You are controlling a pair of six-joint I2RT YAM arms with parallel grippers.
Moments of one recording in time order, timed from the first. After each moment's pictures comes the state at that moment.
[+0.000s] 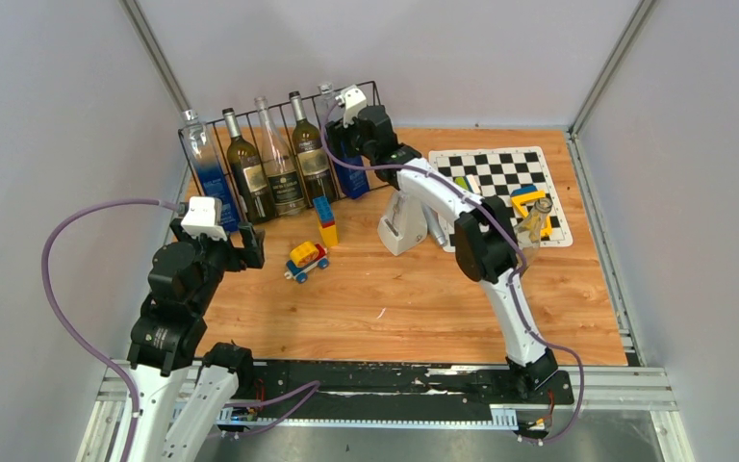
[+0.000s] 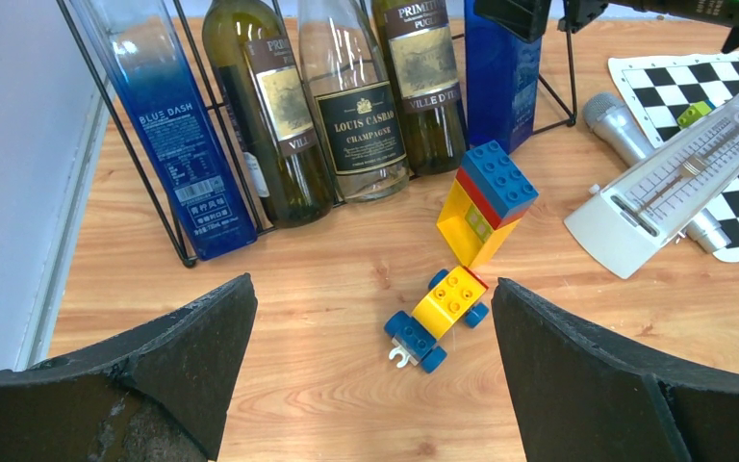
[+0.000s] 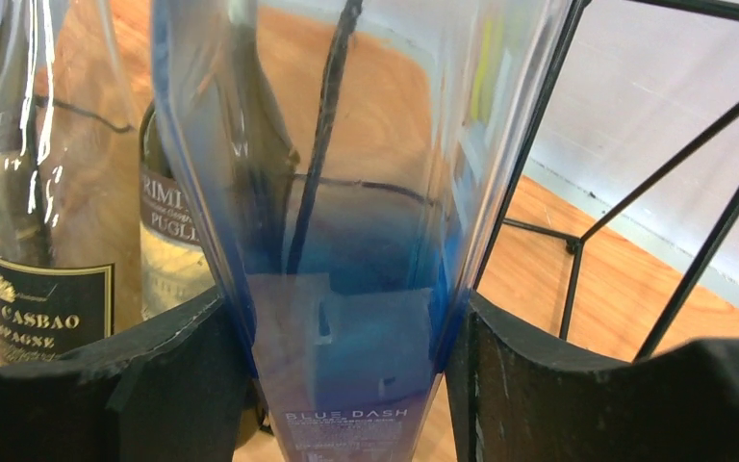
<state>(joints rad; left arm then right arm) -0.21 0.46 0.83 -0.58 -0.08 -0.09 0.61 2.38 2.15 -0.01 -0.02 -0.01</state>
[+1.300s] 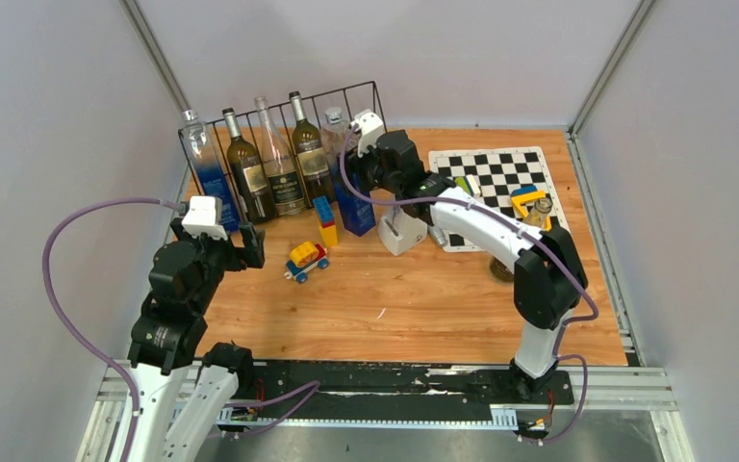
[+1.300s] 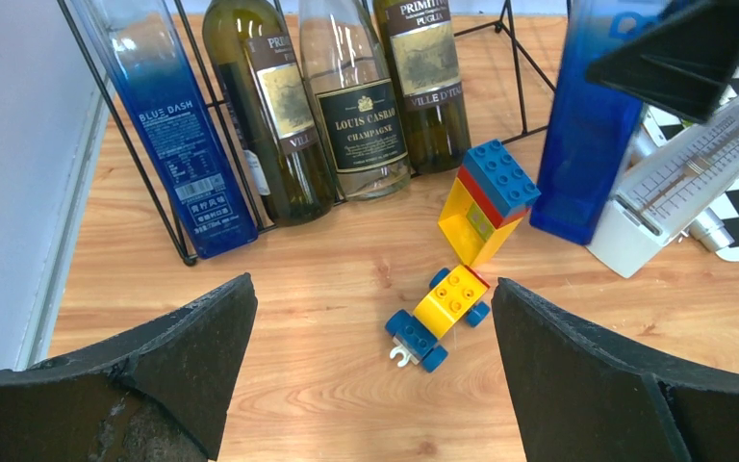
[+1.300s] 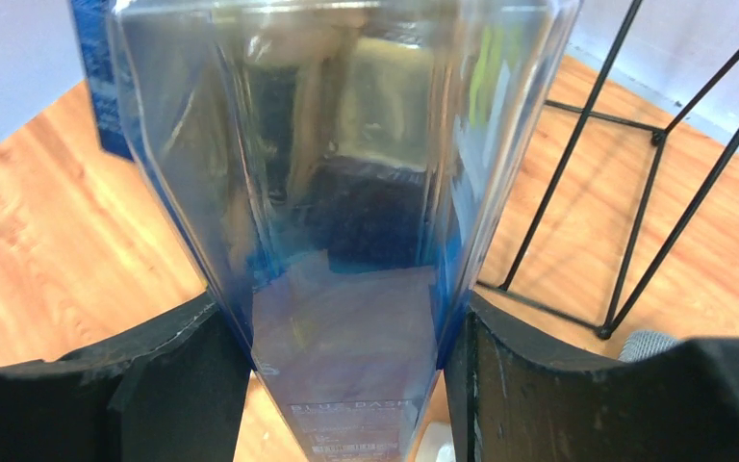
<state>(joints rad) -0.21 0.47 0.83 -0.58 -0.08 -0.09 0.71 1.85 1.56 -0.01 -0.06 0.09</state>
